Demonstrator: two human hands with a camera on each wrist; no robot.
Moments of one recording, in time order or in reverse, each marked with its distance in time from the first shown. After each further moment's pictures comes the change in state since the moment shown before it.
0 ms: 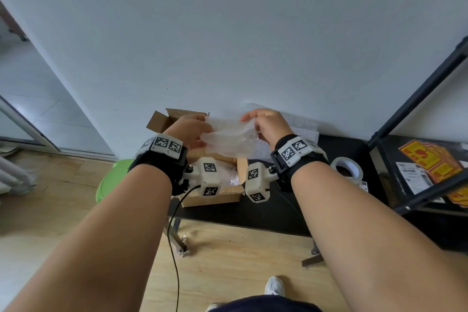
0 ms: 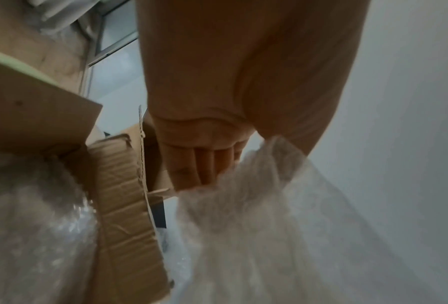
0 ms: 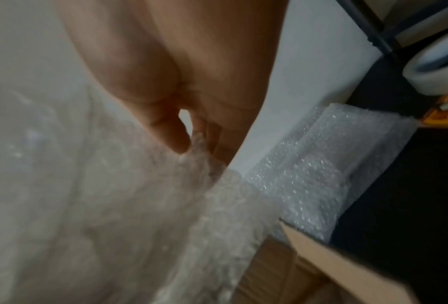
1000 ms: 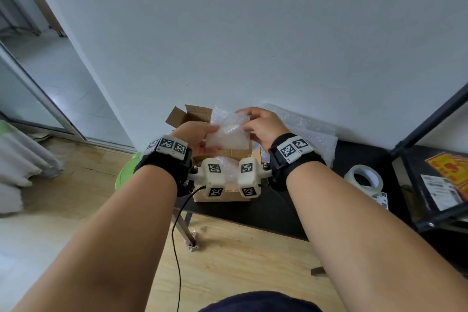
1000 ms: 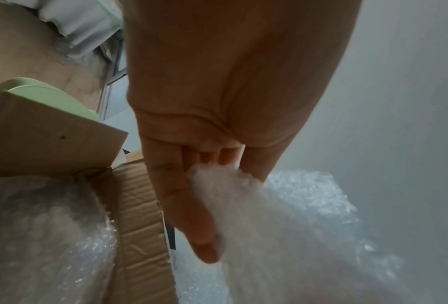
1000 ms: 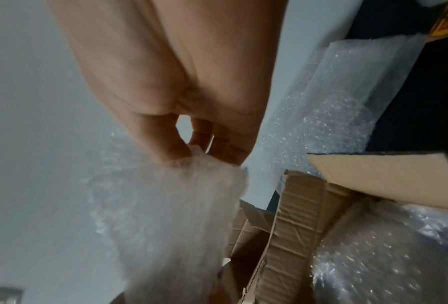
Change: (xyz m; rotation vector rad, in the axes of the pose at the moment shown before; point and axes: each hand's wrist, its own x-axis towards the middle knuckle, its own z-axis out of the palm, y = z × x) left_hand -0.015 -0.011 -0.015 -0.041 0.080 -0.119; right_hand 0.009 -0.004 0.037 0.163 -0.169 0.006
